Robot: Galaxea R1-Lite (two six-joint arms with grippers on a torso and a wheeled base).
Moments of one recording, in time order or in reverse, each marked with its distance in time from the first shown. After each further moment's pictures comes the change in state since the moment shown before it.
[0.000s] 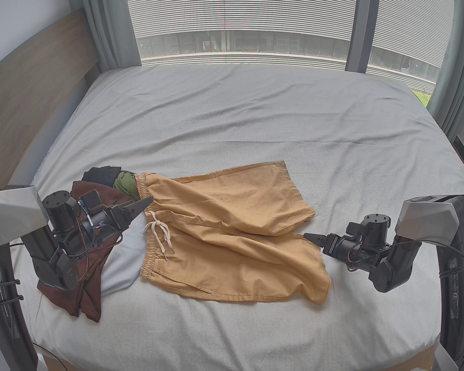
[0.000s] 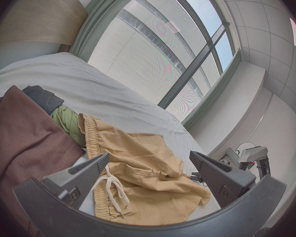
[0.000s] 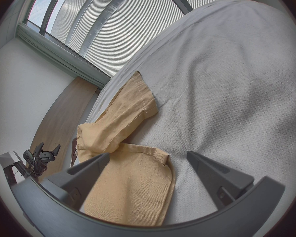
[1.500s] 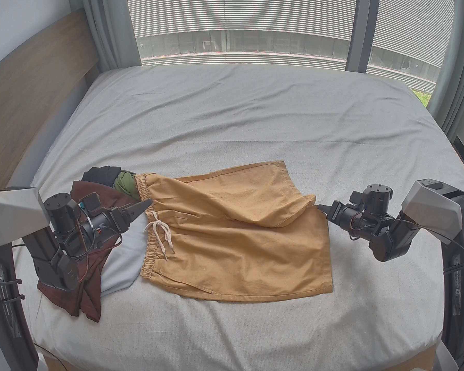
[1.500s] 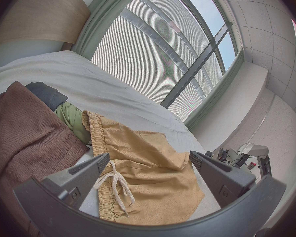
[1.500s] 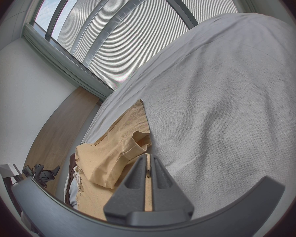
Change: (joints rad) left arm 0.011 0.022 -0.004 0.002 0.003 -0.002; right arm -0.060 -0.008 -0.316 0.207 -0.006 -0.022
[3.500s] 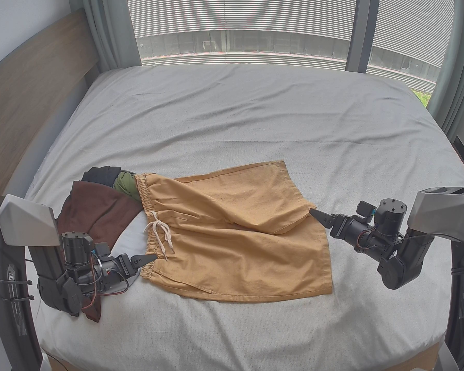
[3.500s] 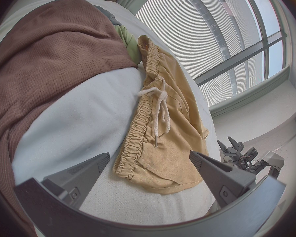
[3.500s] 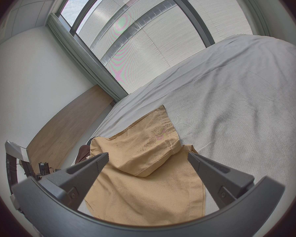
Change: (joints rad) left arm -0.011 0.098 0.181 0.201 0.077 -0.074; right arm 0.071 -0.123 0.399 -0.406 -0.043 -0.092
